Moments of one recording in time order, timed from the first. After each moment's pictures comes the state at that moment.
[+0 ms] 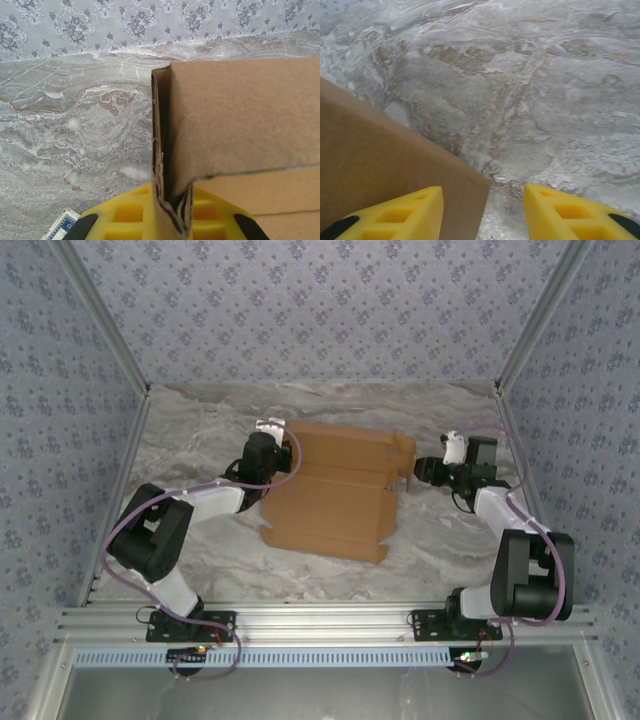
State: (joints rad) left arm -0.54 1.68 0.86 0.40 -0.22 -0.17; right arm -0.09 1.38 0.73 -0.08 -0.52 0.07
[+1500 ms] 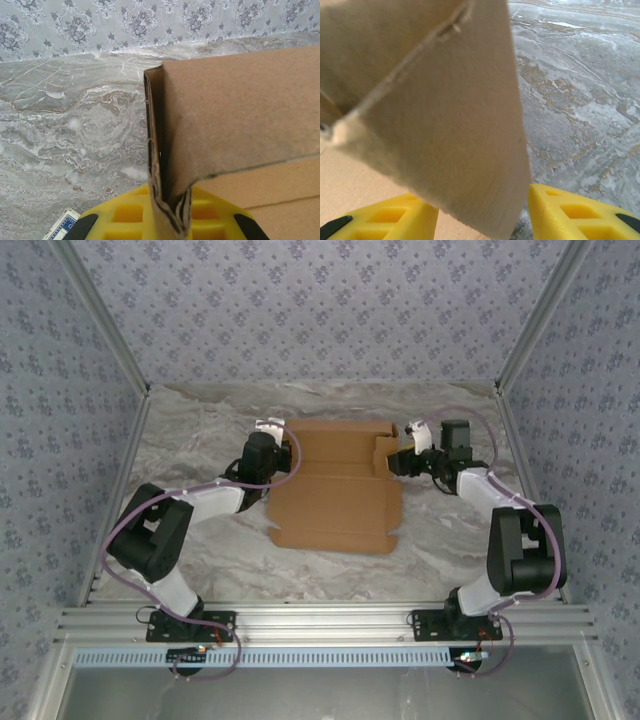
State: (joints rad) left arm -0.54 1.68 0.86 0.40 -0.22 -0.17; right arm 0.07 1.53 0.88 -0.07 -0.60 -0.18
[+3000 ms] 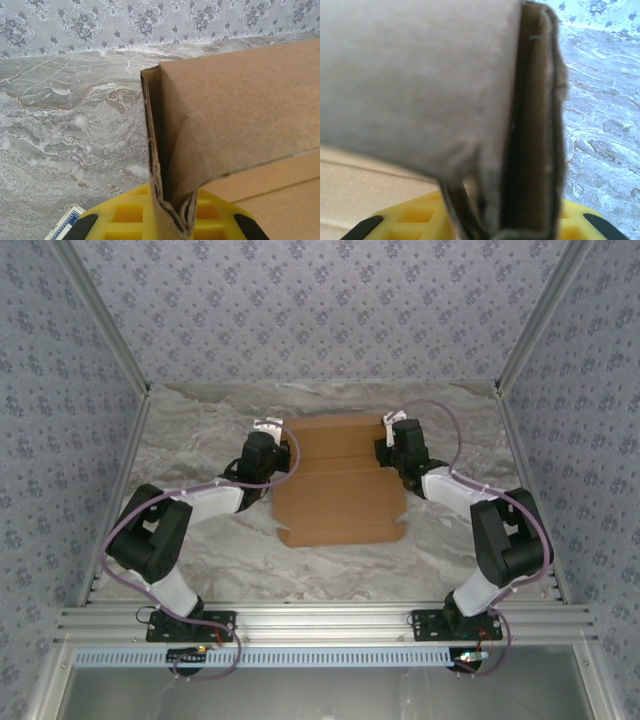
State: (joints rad) left arm -0.54 1.67 0.86 0.39 -0.23 -0.18; right arm 0.36 1.62 0.92 0.12 0.14 0.06
